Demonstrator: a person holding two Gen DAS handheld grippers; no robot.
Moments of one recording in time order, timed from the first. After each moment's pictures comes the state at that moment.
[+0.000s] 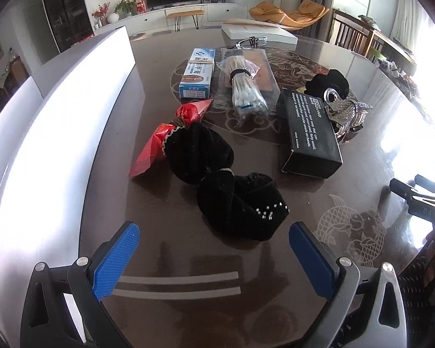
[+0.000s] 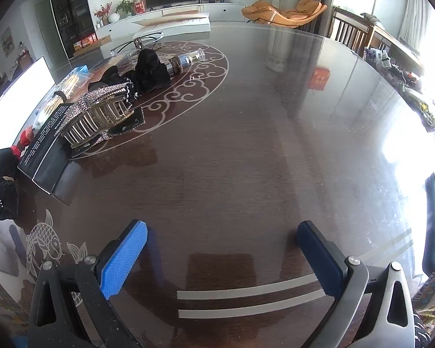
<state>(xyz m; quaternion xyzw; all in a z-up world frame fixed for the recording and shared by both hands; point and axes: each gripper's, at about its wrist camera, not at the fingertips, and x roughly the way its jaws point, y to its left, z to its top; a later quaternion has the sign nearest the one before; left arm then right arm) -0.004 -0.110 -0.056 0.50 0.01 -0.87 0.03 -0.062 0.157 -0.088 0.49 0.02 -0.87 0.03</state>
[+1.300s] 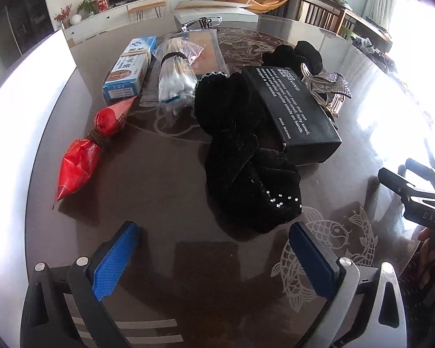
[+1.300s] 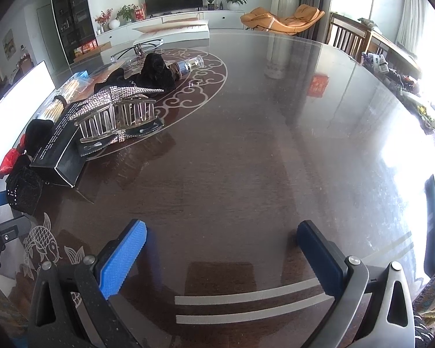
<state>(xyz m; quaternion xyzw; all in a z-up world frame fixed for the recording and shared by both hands) -0.038 -0.069 -0.086 0.52 -0.02 -0.85 -0.05 -0.059 0.159 -0.090 0.47 0.02 -0.88 0.02</state>
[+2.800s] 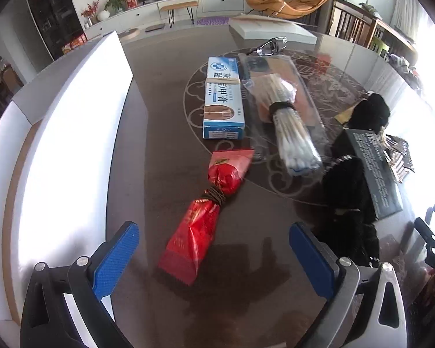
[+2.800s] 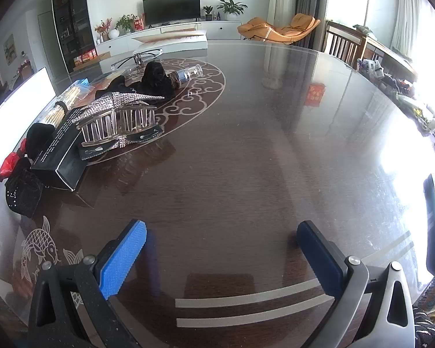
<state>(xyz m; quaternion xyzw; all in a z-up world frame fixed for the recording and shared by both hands) -0.102 -0.156 -0.054 0.53 -0.02 -0.85 0.02 -0.055 0.160 -0.090 0.44 0.02 -0.90 0.02</state>
